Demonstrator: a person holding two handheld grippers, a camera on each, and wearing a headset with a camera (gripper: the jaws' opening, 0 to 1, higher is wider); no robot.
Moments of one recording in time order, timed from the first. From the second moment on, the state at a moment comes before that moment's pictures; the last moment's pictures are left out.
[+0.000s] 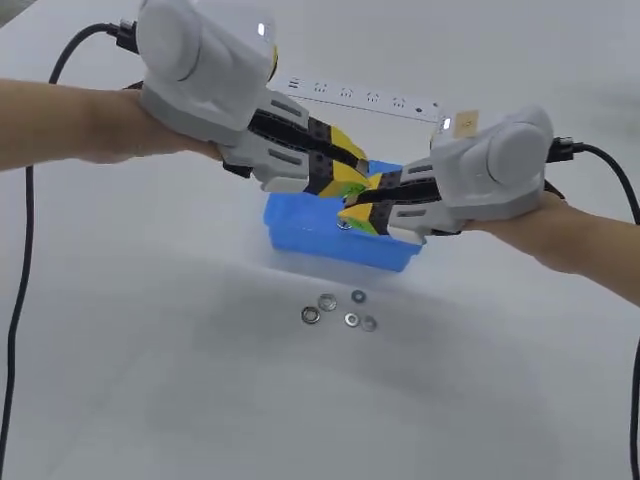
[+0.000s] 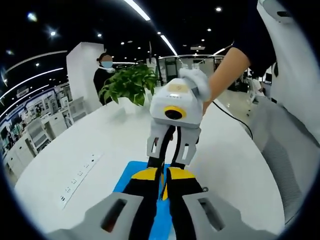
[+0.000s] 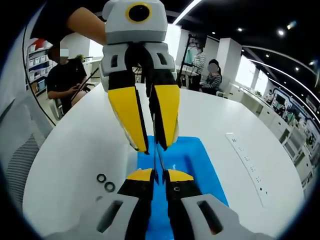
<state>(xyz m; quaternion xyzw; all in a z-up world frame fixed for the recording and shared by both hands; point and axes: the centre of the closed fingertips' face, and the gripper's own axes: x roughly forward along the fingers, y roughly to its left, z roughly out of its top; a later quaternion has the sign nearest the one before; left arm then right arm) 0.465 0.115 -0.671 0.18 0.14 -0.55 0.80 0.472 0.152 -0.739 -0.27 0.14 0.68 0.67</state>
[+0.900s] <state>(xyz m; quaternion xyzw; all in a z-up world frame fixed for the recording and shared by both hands) 0.457 0.123 -0.649 0.22 0.14 -0.55 0.79 0.469 0.138 -0.727 -0.27 0.14 0.65 0.70</state>
